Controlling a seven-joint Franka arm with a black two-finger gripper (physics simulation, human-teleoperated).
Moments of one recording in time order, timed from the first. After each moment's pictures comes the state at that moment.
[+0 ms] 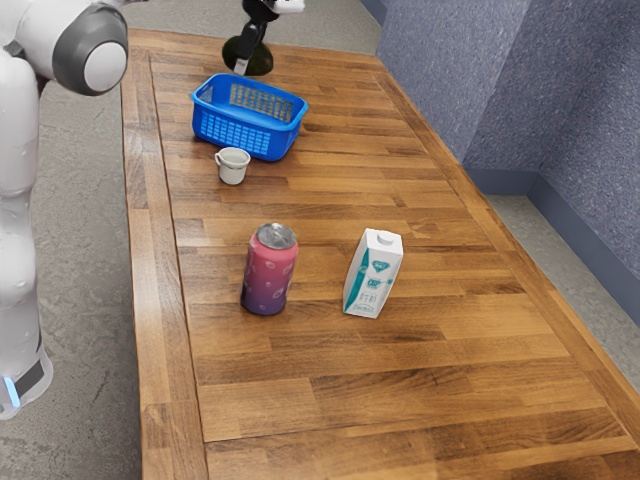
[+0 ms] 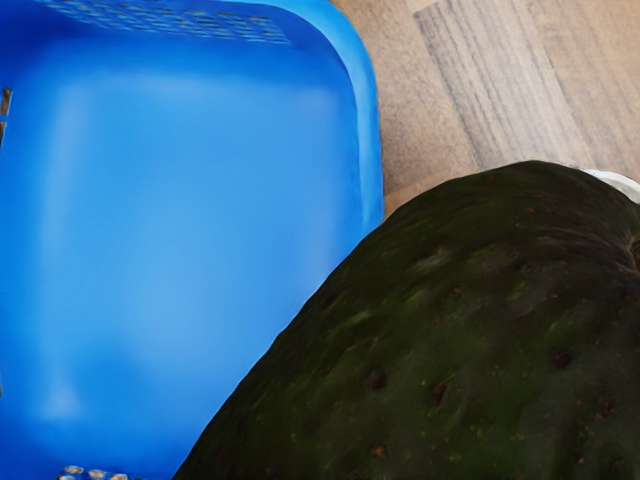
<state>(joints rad) 0.15 0.16 0.54 -1.42 0.11 1.59 1.11</state>
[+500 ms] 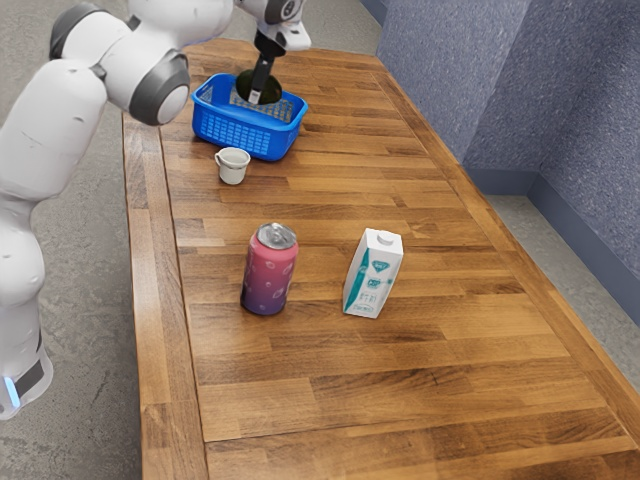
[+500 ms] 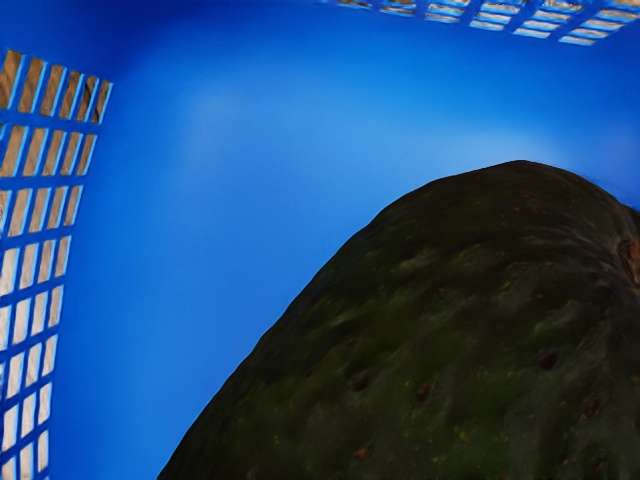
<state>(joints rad) 0.32 0.48 0.55 -1.25 -0.10 1.70 1.18</state>
